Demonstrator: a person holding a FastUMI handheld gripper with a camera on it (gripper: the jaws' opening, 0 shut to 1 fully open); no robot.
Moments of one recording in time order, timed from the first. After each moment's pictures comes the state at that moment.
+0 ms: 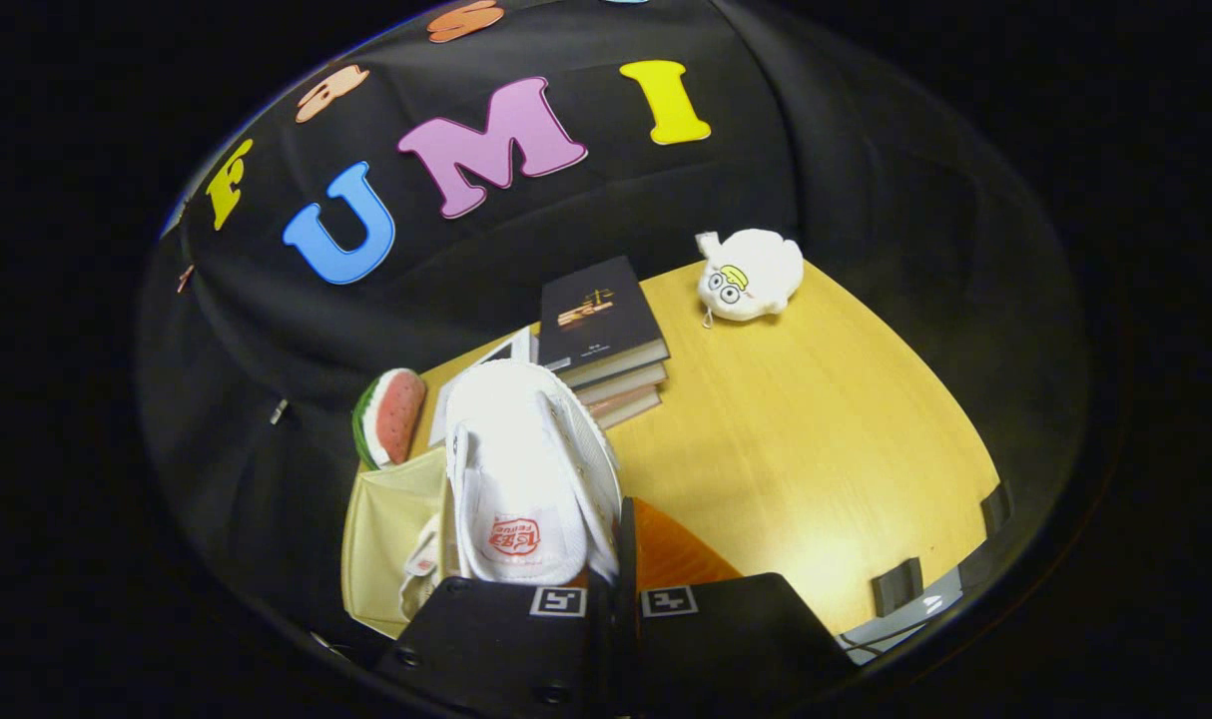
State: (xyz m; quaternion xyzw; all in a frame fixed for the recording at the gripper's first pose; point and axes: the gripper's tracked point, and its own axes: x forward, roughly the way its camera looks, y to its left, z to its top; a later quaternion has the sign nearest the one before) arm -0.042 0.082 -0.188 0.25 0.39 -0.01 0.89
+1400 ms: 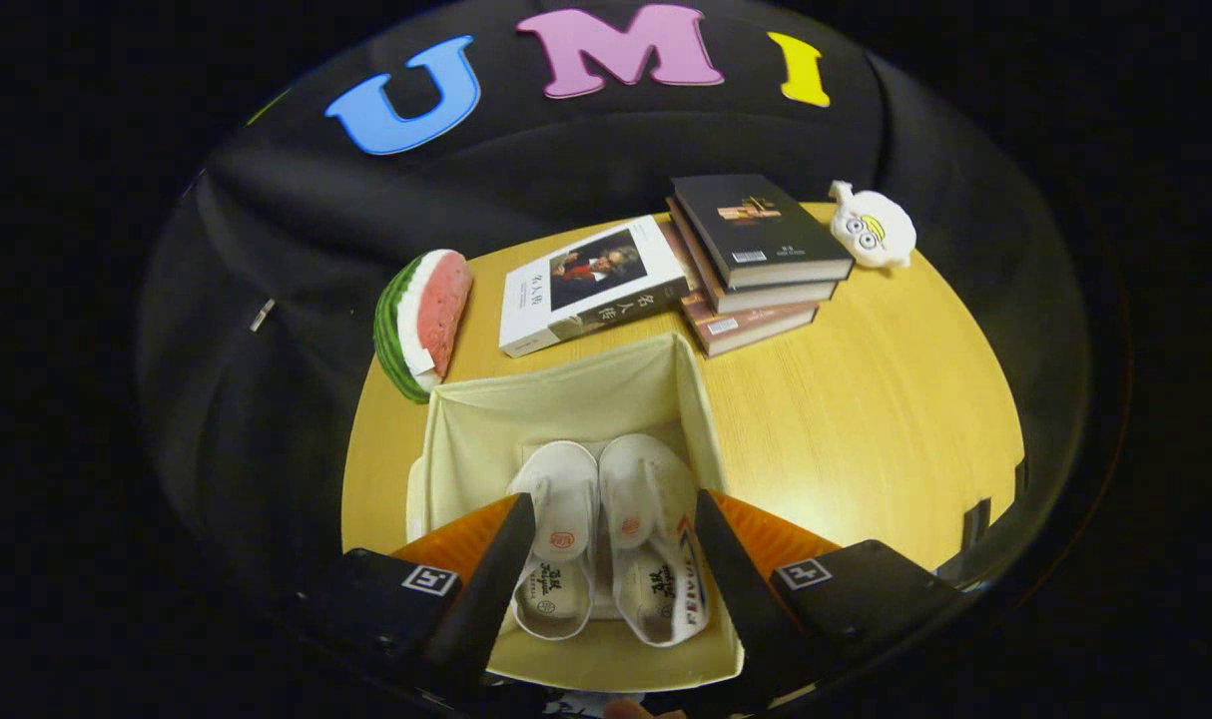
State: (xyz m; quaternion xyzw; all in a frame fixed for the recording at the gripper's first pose) arm -0.034 0.299 -0.216 0.13 0.48 0.02 0.87
